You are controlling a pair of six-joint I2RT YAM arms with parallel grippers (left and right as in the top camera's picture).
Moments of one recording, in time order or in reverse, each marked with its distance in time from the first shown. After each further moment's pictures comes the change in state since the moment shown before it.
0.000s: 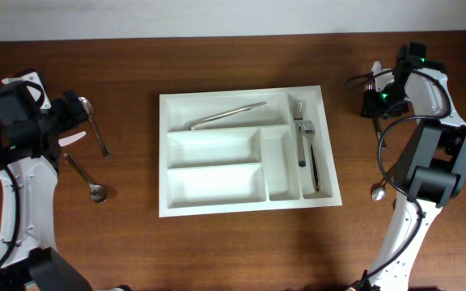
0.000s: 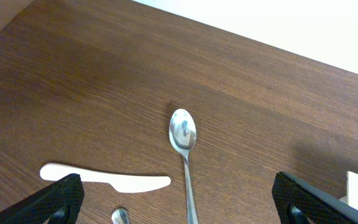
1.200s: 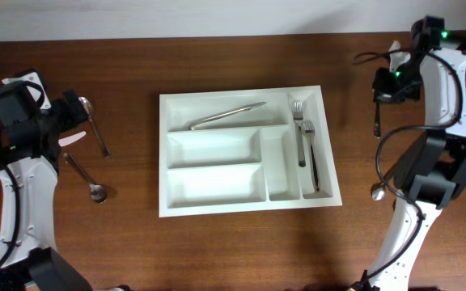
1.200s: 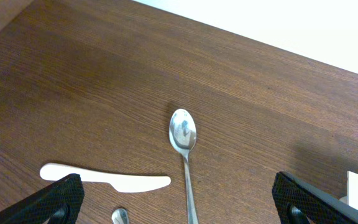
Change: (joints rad) left arm 0.000 0.000 0.000 0.000 0.000 0.000; right arm 0.014 -0.032 0.311 -0.369 -0.044 0.239
